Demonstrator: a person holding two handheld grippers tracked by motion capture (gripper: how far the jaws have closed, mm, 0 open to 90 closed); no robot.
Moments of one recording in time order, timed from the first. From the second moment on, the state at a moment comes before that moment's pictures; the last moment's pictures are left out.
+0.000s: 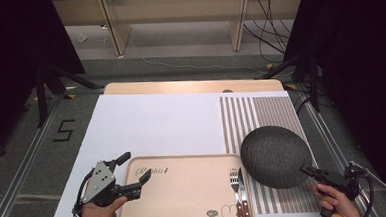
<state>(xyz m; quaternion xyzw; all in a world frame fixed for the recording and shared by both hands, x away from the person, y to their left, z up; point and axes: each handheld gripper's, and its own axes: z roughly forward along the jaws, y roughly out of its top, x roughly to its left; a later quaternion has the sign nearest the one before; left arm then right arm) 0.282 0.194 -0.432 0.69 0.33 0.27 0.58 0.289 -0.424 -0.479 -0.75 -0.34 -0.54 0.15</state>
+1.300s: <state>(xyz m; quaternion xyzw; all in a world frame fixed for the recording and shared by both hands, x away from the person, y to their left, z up) 0.282 0.194 -0.432 0.69 0.32 0.28 0.59 0.295 -0.317 -0.465 -0.68 -0.45 -0.53 0.24</state>
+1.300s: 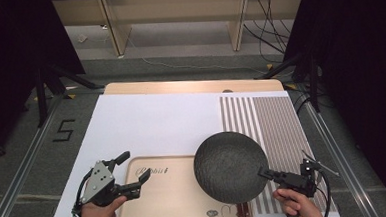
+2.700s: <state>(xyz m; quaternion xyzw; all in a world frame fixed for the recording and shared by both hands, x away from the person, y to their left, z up) 0.282 0.194 -0.432 0.69 0.32 0.27 0.59 0.298 -0.218 -0.486 -0.65 -0.55 -0.44 0.29</state>
